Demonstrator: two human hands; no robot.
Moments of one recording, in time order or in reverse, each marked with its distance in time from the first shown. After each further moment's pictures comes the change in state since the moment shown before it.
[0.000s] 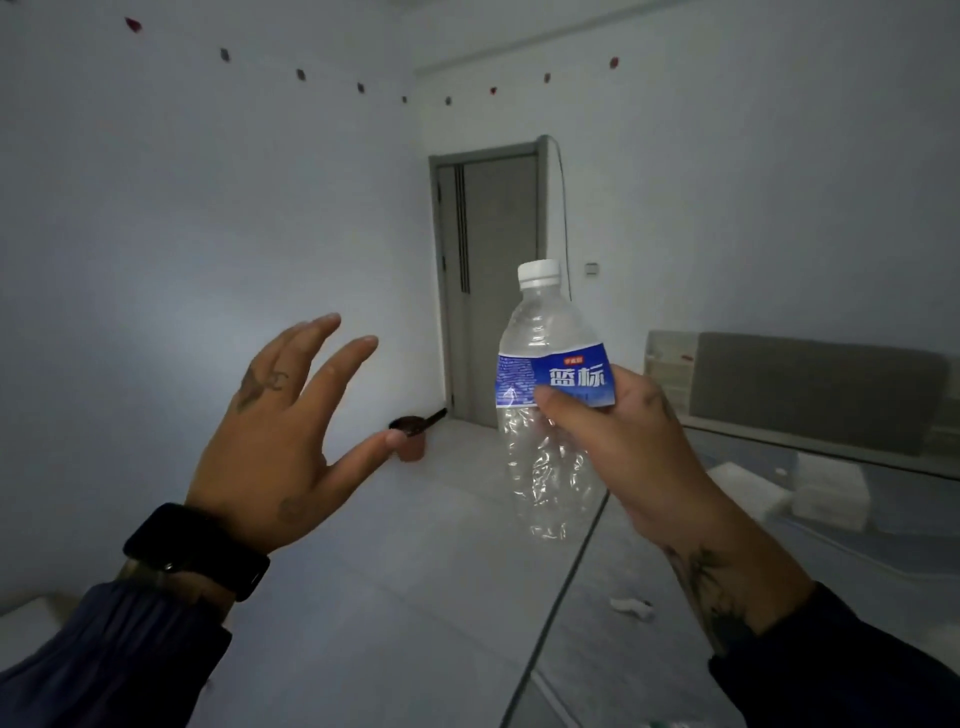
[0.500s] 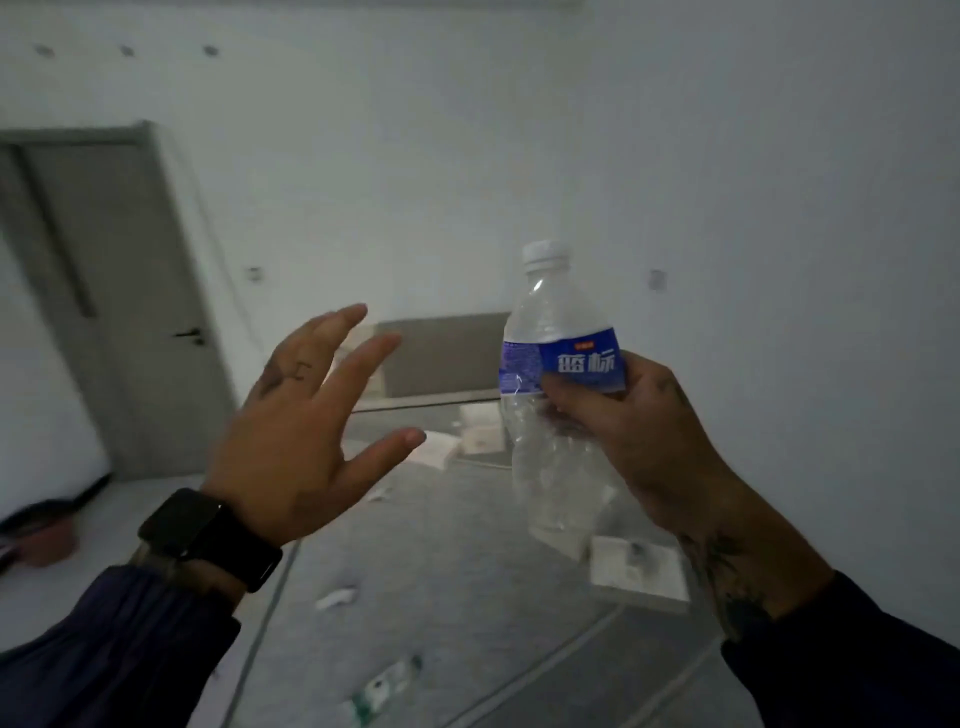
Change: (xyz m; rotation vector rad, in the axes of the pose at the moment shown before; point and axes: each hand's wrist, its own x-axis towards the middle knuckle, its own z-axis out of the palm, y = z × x) left_hand 0.045 0.435 0.054 -0.538 -0.012 0.548; right_hand -0.190 -0.036 -0.402 -0.189 0.524 0.030
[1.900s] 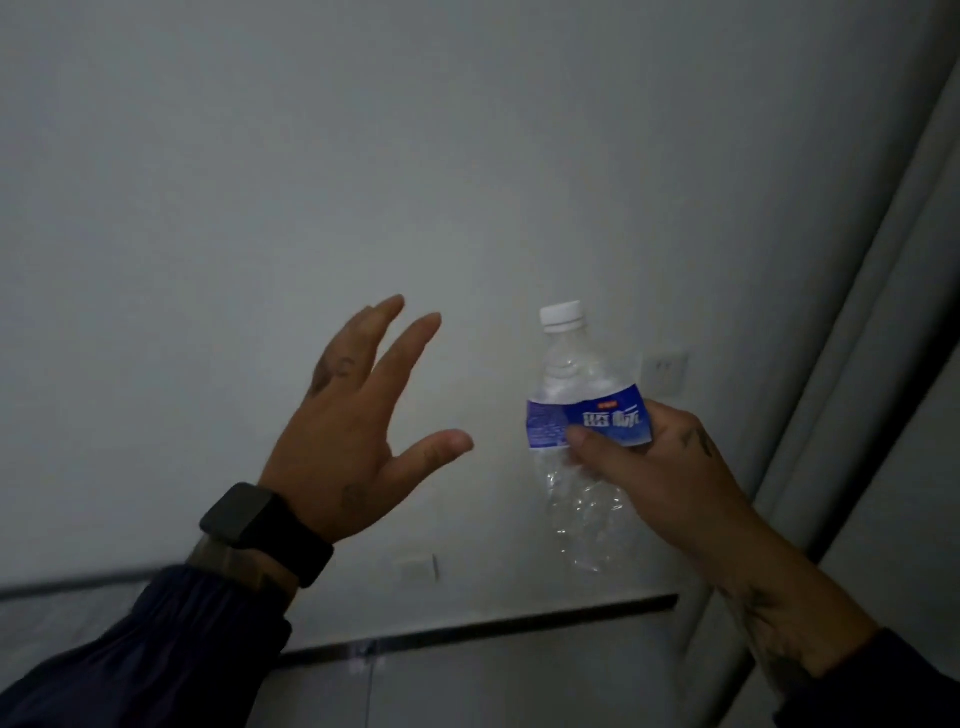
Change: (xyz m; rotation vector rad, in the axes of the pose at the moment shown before) left_hand -0.245 0.678 0.374 -1.248 -0.220 1.118; right_hand -0.629 0.241 -0.362 -0.780 1.437 0.376
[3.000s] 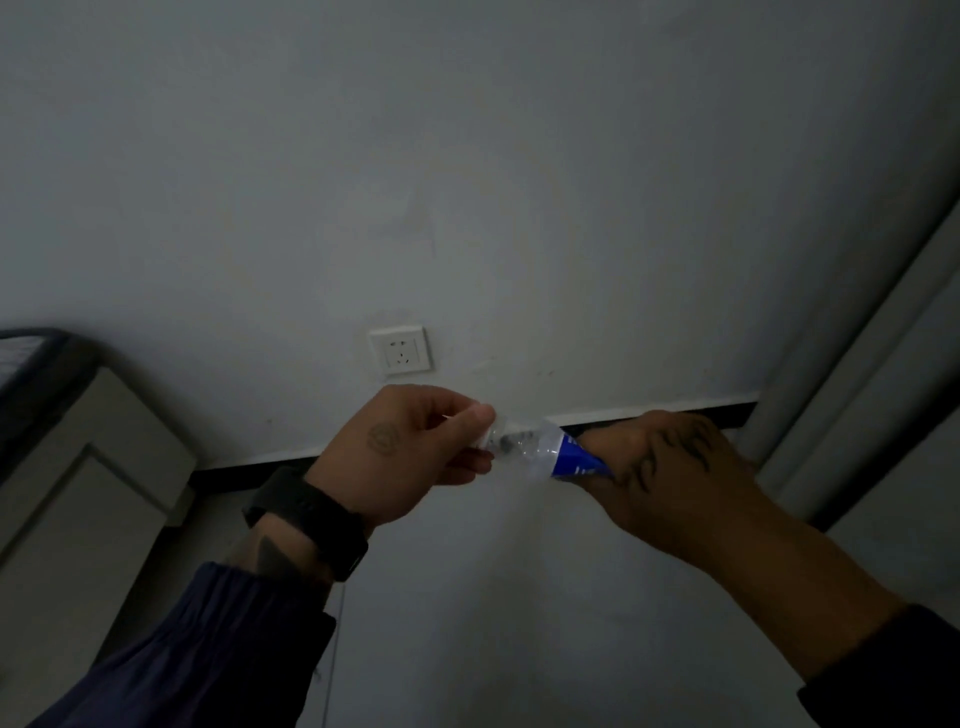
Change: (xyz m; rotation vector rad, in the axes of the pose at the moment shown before) left_hand -0.280 -0.064 0.363 -0.808 -0.456 -0.739; right_hand -0.136 0.438 0.133 -0.896 -0.253 -0.578
